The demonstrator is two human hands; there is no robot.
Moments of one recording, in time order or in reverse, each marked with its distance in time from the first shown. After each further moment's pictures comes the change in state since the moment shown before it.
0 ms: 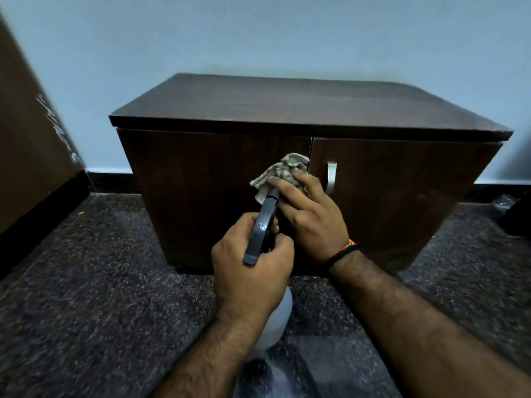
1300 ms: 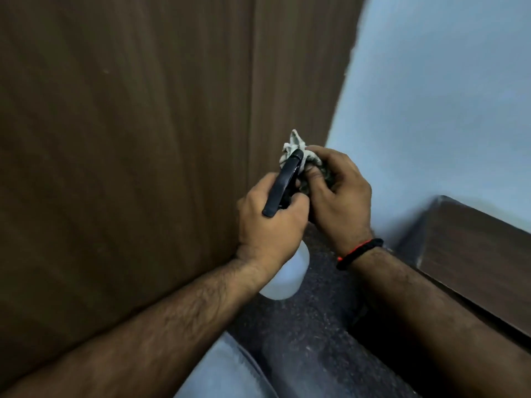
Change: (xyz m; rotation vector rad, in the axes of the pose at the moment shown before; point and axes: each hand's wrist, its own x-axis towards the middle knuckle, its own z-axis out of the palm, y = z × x) left_hand 0.183 0.105 -0.428 0.086 0.548 -0.120; right_hand 0.444 -0.316 -0.111 1.212 -0.008 0.397
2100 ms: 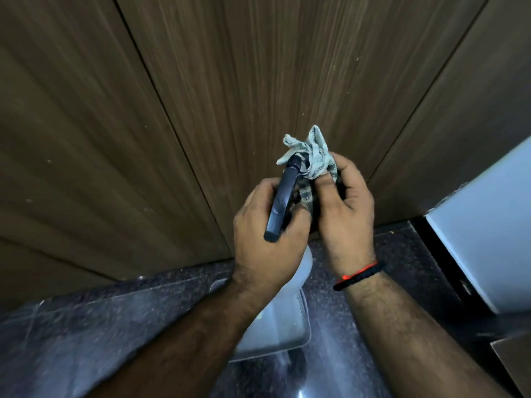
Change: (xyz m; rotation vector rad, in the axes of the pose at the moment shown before) left_hand -0.039 0.127 -0.140 0.269 0.524 -0.205; right_hand -0.002 -0.171 0.043 0.635 -0.584 0.378
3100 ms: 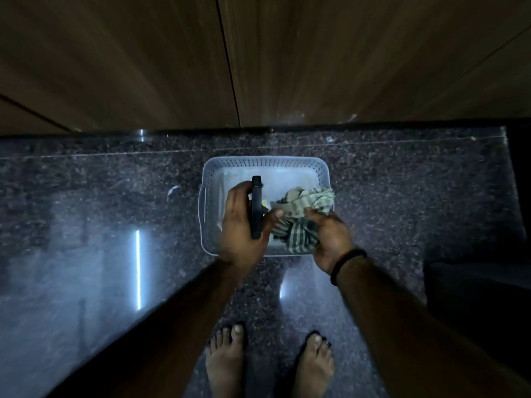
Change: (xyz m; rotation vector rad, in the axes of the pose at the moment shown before) left_hand -0.183 -0.365 0.003 0.252 -0.161 -0.419; right_hand -0.171 0.360 -0.024 0.066 -0.165 1.246
